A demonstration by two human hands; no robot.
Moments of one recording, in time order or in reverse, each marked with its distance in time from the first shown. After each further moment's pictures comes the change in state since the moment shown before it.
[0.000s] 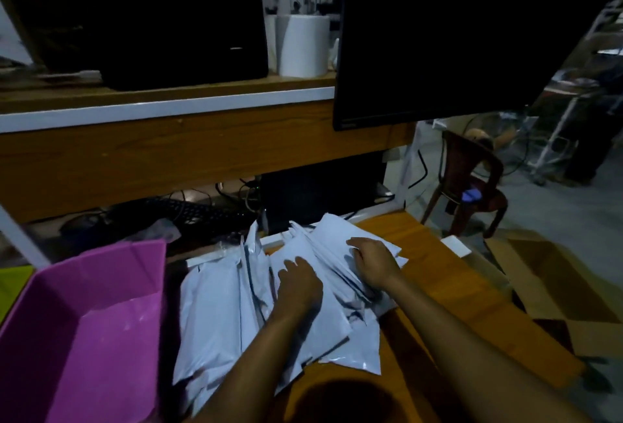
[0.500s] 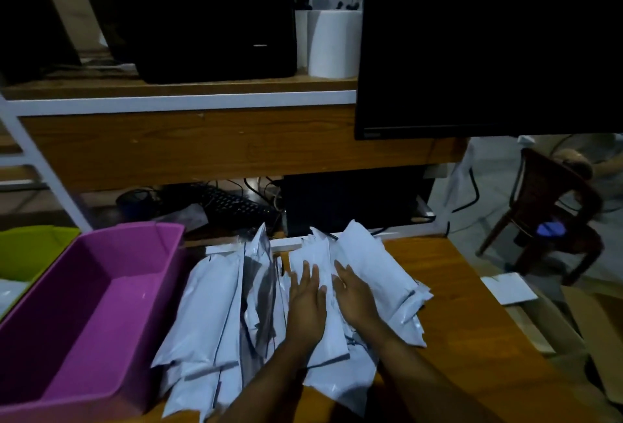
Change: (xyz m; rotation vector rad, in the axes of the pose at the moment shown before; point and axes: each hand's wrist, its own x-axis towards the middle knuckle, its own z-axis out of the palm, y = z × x) left_hand 0.030 0.002 0.081 -0.473 0.457 0.084; right_hand 0.025 0.011 0.067 0.316 -0.141 -0.005
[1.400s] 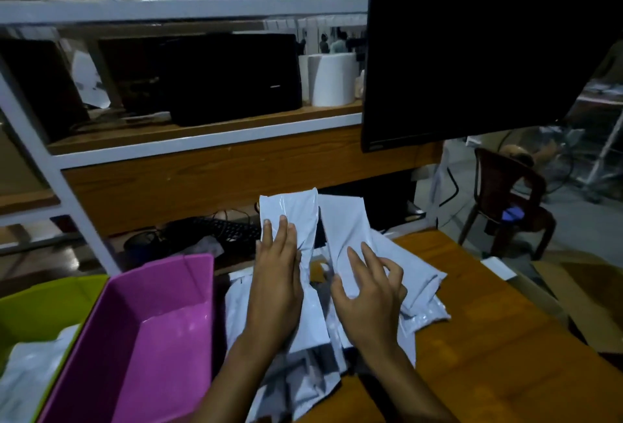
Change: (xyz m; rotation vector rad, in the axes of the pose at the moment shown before) left_hand -0.041 0.058 -0.223 0.114 0.183 0.547; right_hand -0.124 -0.139 0.025 -0.271 0.829 -0.185
